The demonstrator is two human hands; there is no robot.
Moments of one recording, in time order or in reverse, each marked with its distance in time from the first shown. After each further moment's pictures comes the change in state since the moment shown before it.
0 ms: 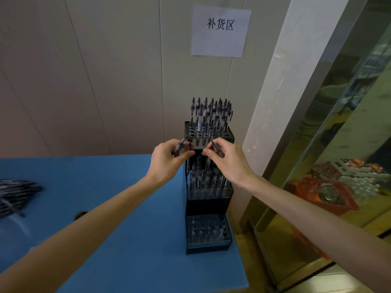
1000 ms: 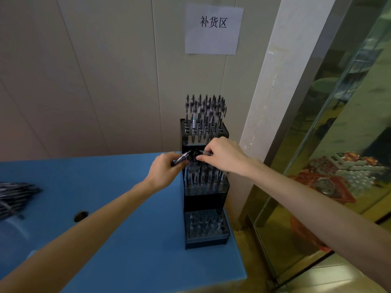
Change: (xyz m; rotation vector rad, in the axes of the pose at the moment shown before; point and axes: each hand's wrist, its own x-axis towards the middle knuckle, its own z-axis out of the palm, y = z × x) left_hand -0.020 -0.014 0.008 0.173 -0.205 -0.078; right_hand 0.021 -0.012 -0.011 -0.670 -0.292 0.024
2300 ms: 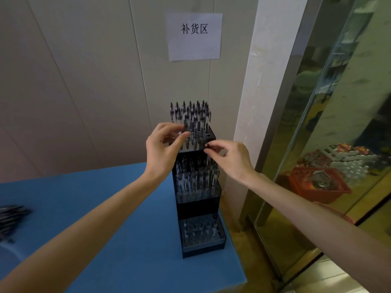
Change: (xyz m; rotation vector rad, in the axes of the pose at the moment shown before) left_hand 0.024 0.087 -0.011 -0.363 0.373 0.248; right_hand -0.036 0.043 0.014 0.514 0.514 -0.018
